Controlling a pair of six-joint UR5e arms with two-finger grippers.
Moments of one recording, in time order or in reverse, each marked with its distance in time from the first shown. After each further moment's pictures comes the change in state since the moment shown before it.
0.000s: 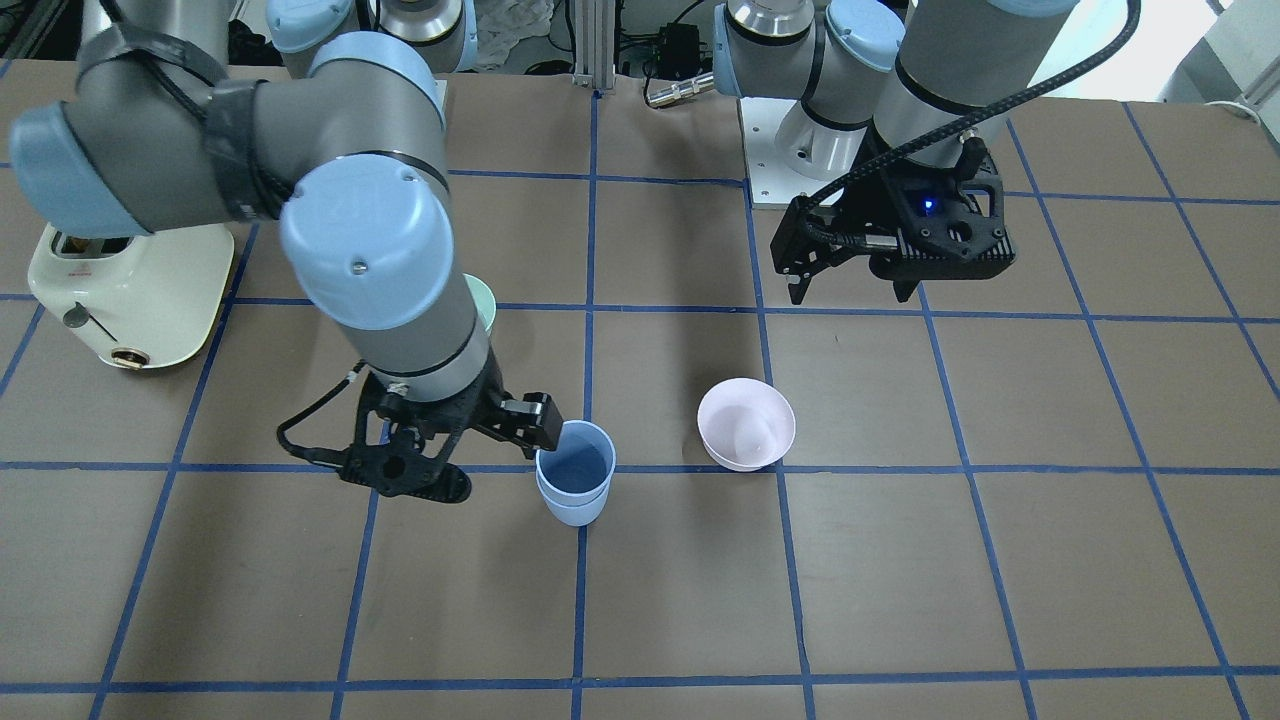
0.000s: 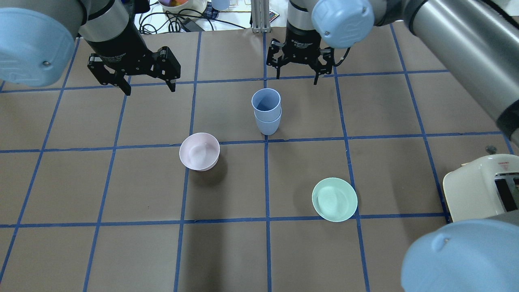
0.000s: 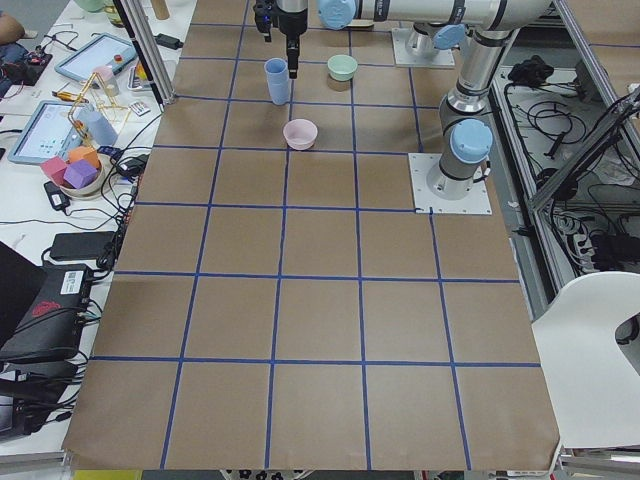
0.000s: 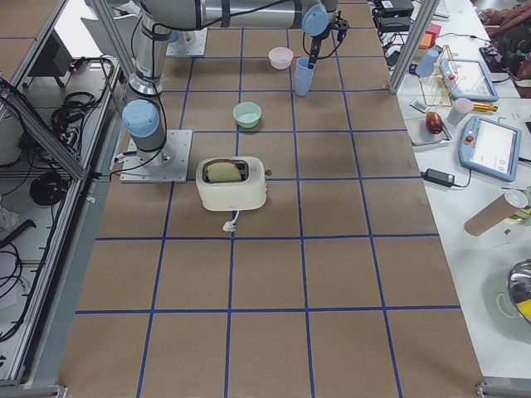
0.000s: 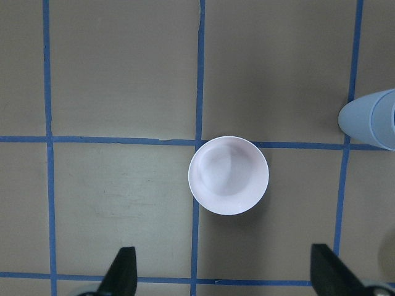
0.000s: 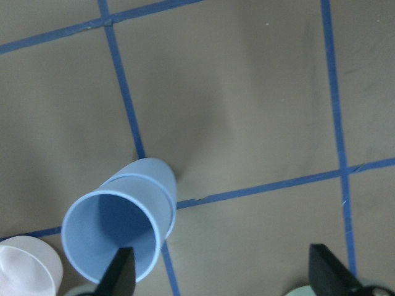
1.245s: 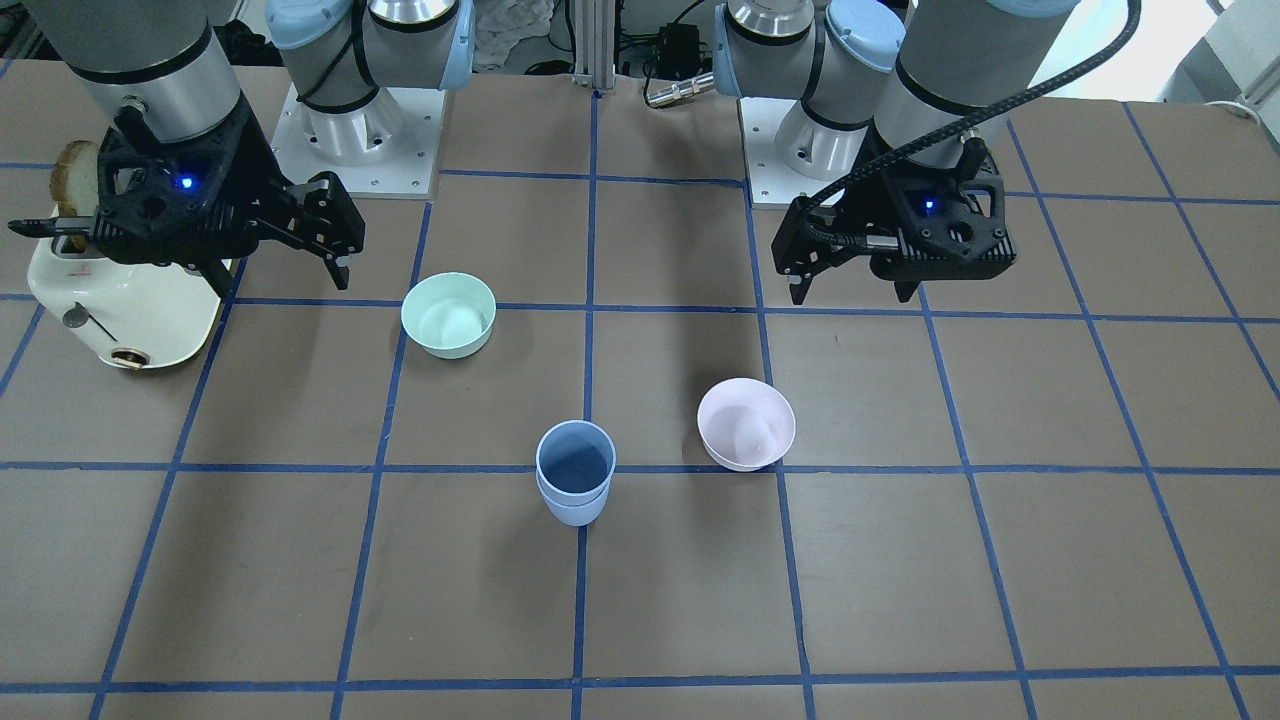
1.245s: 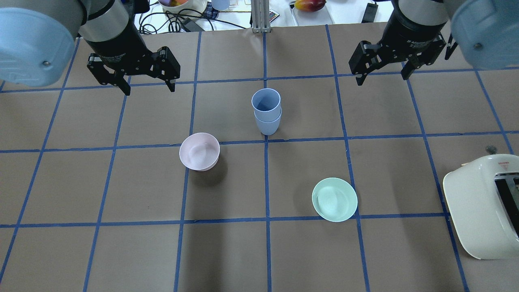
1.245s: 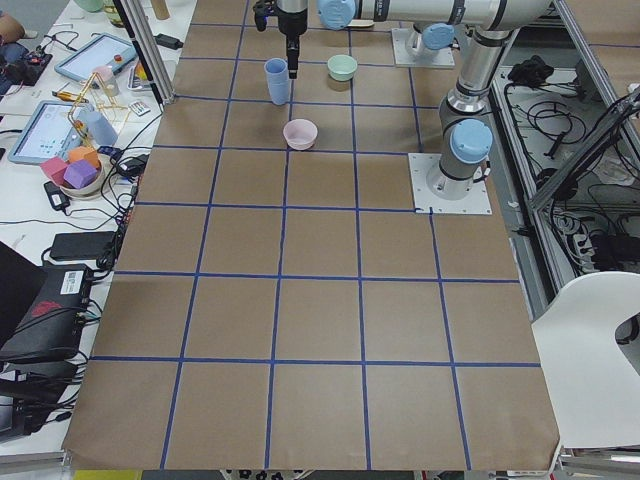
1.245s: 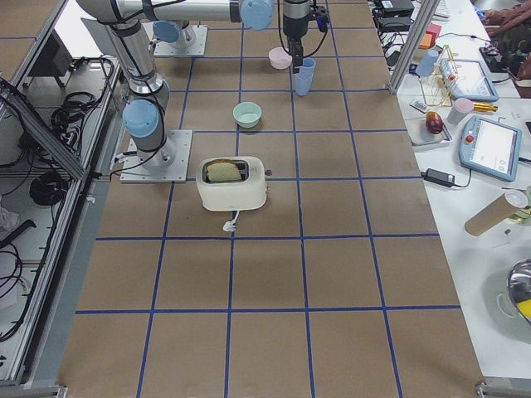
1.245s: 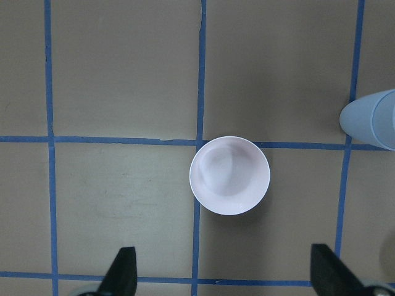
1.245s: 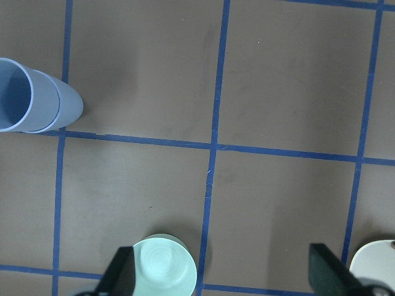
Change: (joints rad) left arm 0.000 0.000 0.000 0.000 0.004 0.000; right arm -0.179 -0.387 0.282 -0.021 -0.040 -0.448
